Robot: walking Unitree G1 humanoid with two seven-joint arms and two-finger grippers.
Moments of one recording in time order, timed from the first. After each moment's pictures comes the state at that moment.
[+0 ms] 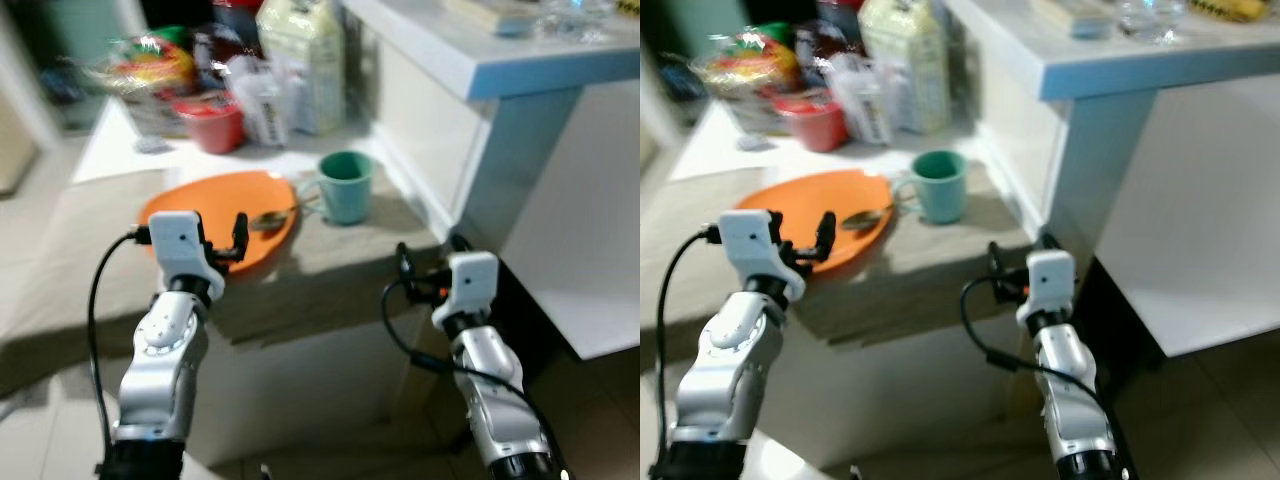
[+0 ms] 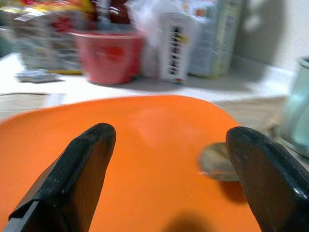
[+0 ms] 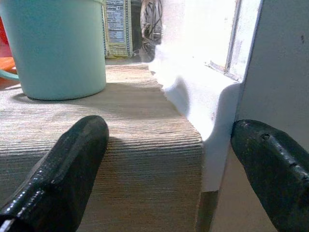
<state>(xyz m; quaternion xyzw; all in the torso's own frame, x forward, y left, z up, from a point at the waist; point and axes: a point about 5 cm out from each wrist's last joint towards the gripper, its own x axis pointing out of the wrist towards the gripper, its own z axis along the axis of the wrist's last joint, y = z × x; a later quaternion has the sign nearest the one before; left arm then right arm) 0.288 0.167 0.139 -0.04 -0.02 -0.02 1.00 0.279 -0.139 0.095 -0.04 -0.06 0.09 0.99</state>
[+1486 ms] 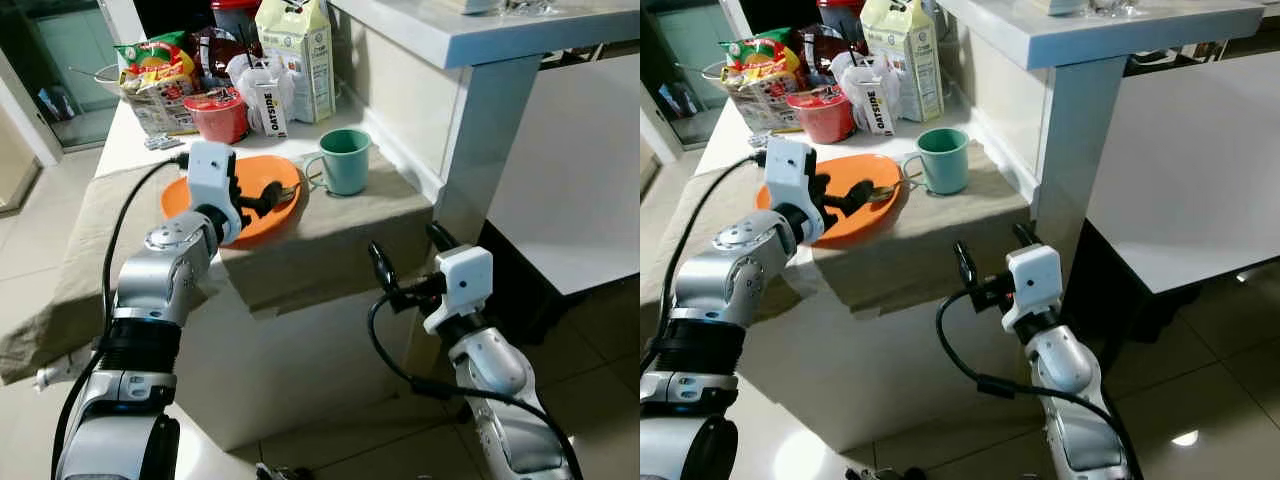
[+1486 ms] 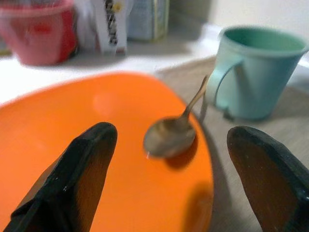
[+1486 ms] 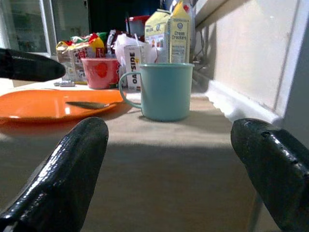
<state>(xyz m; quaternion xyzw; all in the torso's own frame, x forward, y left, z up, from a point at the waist) 0.358 0.164 0.173 -0.04 0.11 -0.14 0.98 0.253 -0.120 0.127 -0.03 -0.08 0.18 0.98</state>
